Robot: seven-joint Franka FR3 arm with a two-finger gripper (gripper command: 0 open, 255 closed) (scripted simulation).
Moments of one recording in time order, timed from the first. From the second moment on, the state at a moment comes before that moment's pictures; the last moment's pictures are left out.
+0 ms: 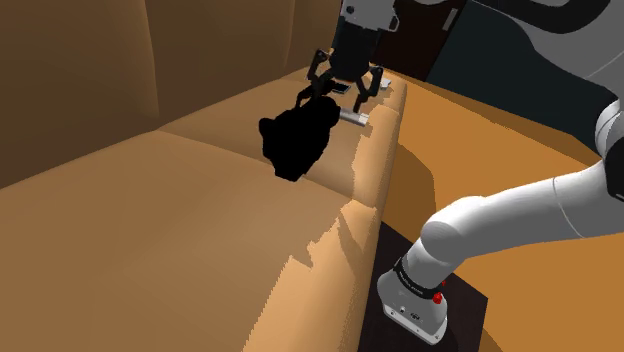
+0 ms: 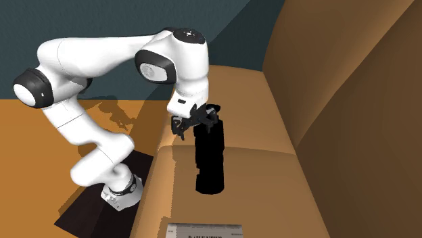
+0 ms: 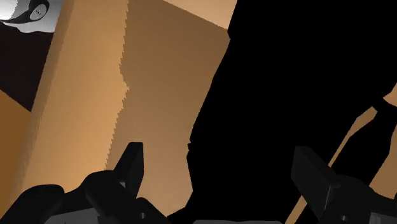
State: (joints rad) arm -0.23 -0.54 0.37 -2.00 0.22 1.46 0.96
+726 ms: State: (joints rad) arm -0.32 -0.38 0.51 -1.84 0.19 1.47 1.38
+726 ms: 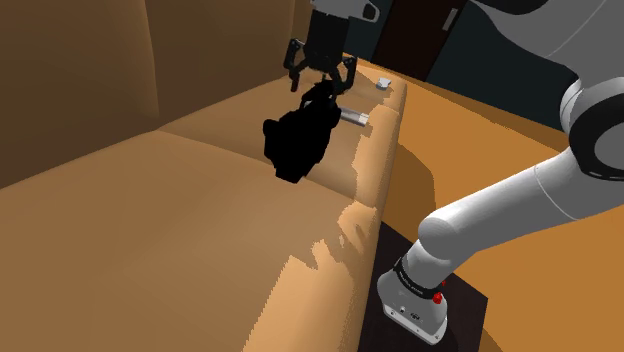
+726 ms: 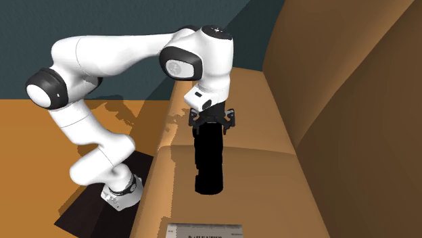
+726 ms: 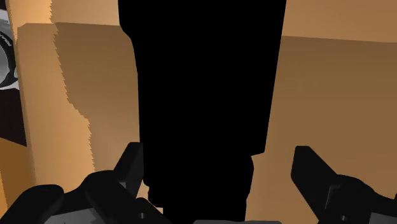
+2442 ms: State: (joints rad) arm -0.34 -0.31 0.52 -1.62 0.16 1.32 1.40
